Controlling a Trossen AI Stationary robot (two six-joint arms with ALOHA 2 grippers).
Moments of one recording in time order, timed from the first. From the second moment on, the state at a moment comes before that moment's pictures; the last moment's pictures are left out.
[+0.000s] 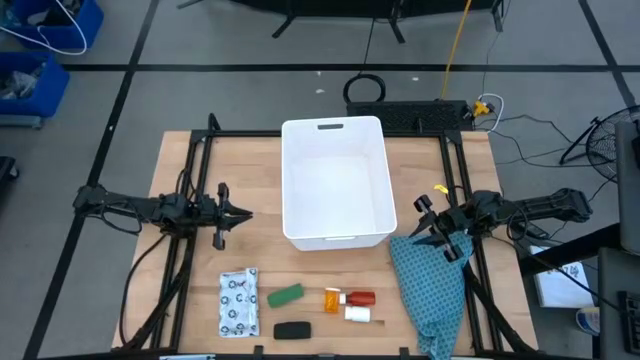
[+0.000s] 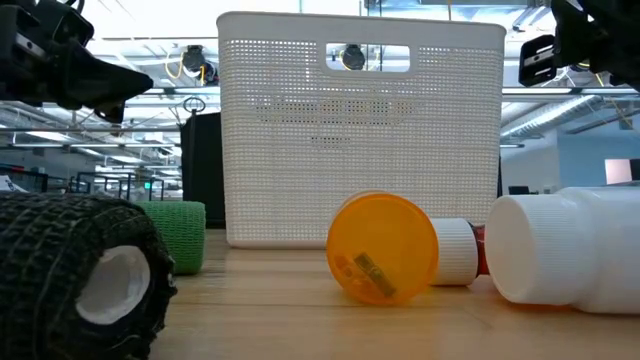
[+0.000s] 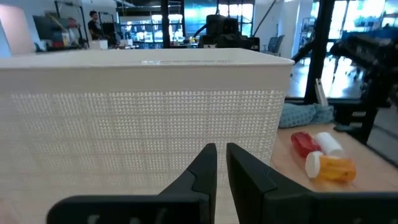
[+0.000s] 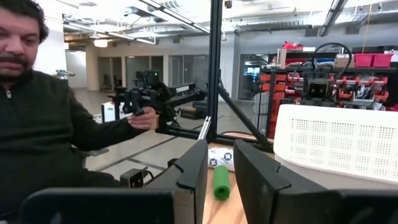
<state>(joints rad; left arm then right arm) -0.20 0.13 0.01 0.13 -0.21 -0.03 0.10 0.25 0.01 0.44 -0.37 0.05</state>
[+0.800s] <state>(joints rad) -0.20 0.13 0.01 0.19 -0.22 -0.05 0.10 0.27 0.02 0.63 -0.26 -0.08</state>
